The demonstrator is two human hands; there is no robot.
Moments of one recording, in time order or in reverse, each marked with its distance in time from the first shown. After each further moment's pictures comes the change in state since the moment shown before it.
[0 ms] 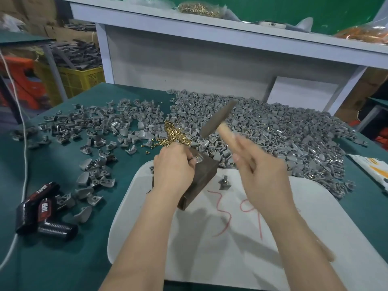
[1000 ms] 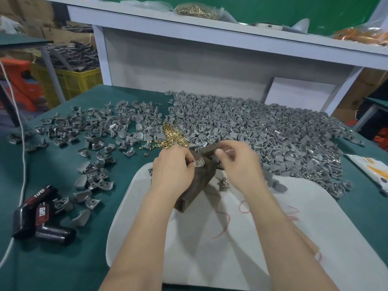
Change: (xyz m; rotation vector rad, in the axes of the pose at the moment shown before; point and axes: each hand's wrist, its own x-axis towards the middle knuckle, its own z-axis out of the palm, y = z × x) left_hand 0.002 -0.005 0.002 -0.038 -0.033 0.051; right_hand 0.039 0.001 0.039 0.095 -0.157 0.217
